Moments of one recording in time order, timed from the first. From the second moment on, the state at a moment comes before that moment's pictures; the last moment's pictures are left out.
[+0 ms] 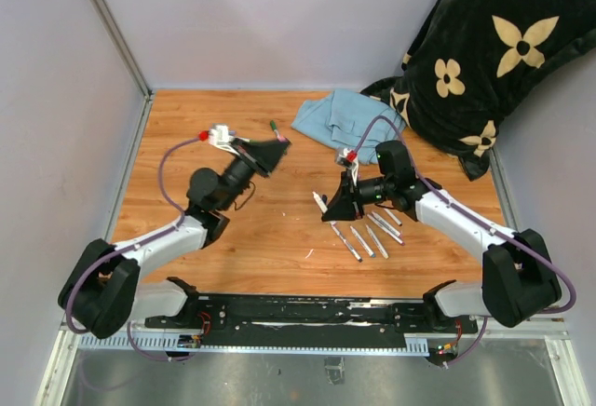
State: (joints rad) left arm -0.61 1.25 0.50 1.02 0.15 -0.77; right arm 0.46 1.33 0.81 -0.12 -1.09 -0.14
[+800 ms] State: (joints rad) left arm -0.49 1.02 0.27 0.59 0.00 -0.97; right arm 0.57 1.34 0.68 -0.34 -0.62 -0.06
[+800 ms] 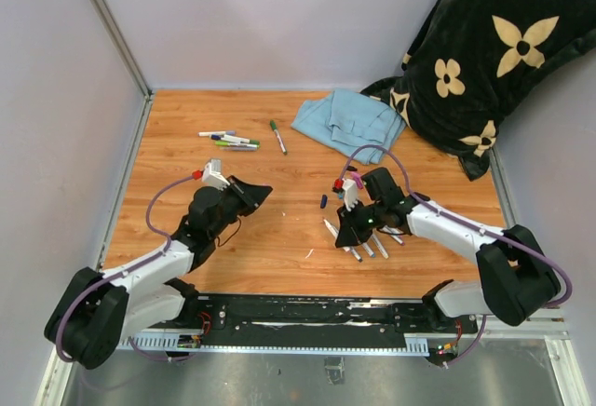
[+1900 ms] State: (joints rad) left arm -0.67 1.69 0.64 0.40 0.04 -1.13; right arm 0.62 1.58 0.79 -0.50 -0.54 -0.01
